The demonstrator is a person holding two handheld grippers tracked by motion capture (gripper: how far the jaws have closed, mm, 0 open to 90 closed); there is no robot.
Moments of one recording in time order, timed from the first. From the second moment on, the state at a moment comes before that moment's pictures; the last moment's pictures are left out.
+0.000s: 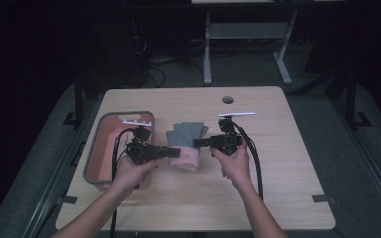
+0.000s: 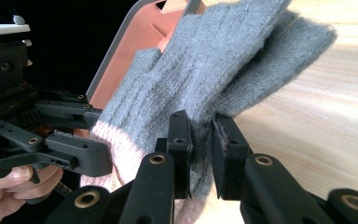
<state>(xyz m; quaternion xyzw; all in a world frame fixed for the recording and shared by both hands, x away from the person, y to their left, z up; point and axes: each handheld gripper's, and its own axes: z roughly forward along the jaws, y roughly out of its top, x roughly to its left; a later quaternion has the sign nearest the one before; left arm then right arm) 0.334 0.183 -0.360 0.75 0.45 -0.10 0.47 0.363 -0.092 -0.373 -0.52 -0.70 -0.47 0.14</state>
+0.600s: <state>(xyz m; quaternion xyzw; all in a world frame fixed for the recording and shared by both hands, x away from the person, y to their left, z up) 0.335 0.205 -0.352 0.74 0.46 -0.09 0.48 0.374 -0.069 -0.367 -0.51 -0.71 -0.46 0.15</state>
